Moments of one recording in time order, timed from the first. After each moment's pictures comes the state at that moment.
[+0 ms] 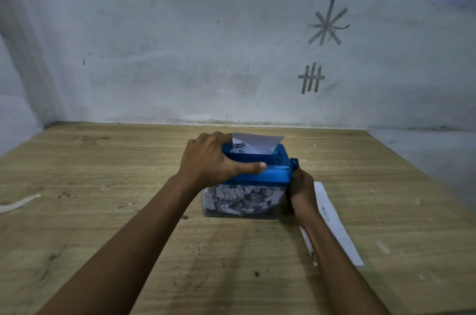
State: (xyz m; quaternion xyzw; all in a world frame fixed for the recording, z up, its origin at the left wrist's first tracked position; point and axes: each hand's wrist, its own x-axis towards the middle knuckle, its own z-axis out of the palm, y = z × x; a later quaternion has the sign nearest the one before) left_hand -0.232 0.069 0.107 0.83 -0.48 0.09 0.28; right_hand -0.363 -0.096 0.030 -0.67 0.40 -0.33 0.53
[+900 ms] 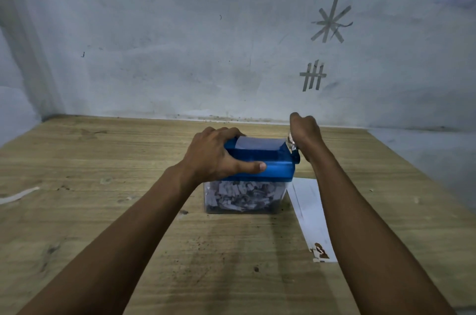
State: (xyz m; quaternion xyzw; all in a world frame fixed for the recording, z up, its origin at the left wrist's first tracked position) left_hand -0.230 0.068 0.110 0.80 -0.52 0.07 0.29; right_hand -0.332 -0.128 0.134 -0.74 0.42 -0.30 0.43
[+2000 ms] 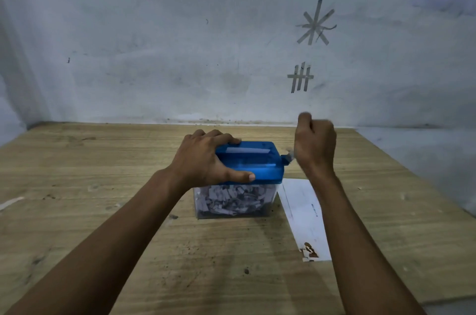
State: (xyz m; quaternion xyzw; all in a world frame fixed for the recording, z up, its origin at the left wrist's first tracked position) left_hand -0.231 0.065 0.108 0.82 -0.53 0.08 0.23; right_hand -0.385 -0.086 0.143 -0.72 0.35 -0.50 0.32
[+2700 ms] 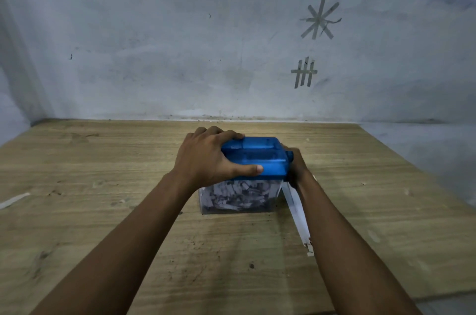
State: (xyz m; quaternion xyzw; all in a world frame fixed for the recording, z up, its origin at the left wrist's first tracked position) left_hand -0.237 0.068 0.105 0.83 -0.50 0.12 0.23; right_hand -0.341 -0.131 0.063 -0.60 0.39 -0.25 0.65
